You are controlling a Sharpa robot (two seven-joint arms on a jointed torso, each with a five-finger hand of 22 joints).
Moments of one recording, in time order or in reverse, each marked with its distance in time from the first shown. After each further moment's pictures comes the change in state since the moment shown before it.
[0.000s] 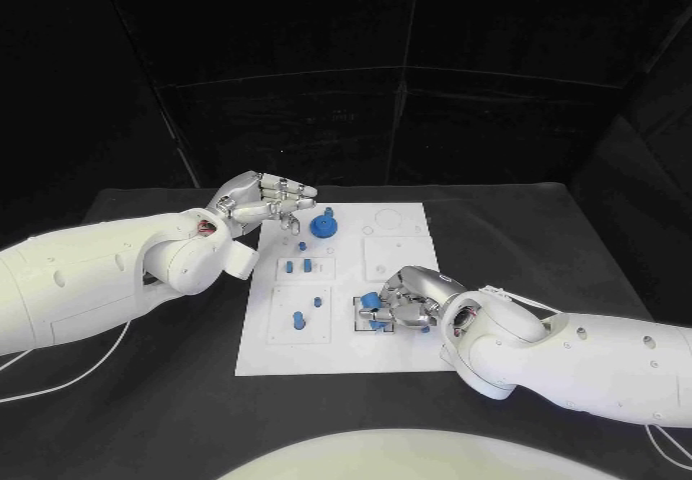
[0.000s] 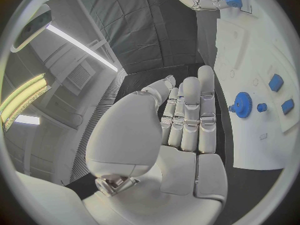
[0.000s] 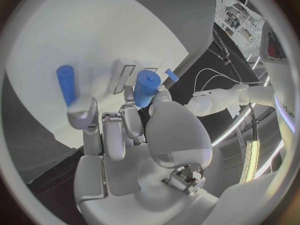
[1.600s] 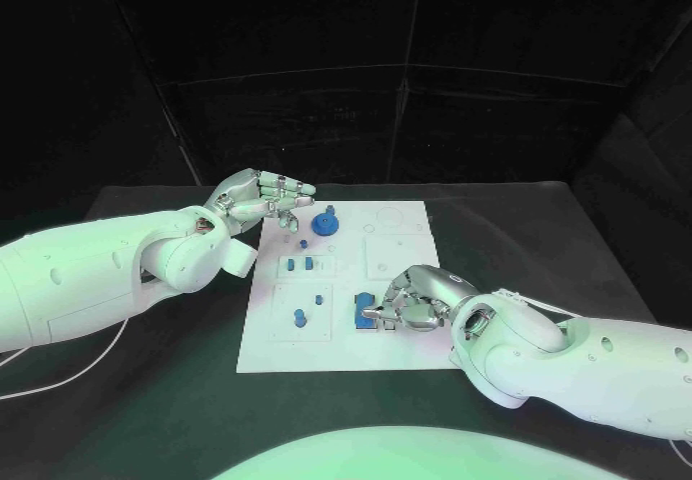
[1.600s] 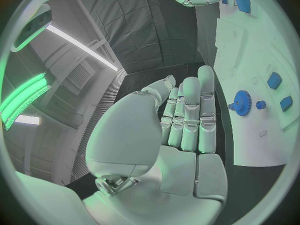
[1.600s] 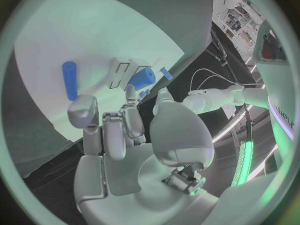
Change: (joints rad) left arm 0.000 -0.014 0.000 0.008 0.000 0.000 -0.001; left_hand 0.000 0.000 0.000 0.000 0.000 0.000 0.000 0.000 0.000 -0.004 -0.004 0.000 0.000 0.000 0.000 0.000 -0.001 0.000 0.000 0.000 0.000 -0.001; right arm 0.000 -0.057 0.000 0.075 -0.060 -0.021 -0.006; right_hand -0.093 -0.041 0.078 -0.004 -0.153 0.022 -0.007 0.025 0.023 0.011 -0.011 -0.010 0.000 -0.003 -0.011 -0.004 0.001 0.000 0.000 -0.007 -0.012 0.006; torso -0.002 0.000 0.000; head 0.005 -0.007
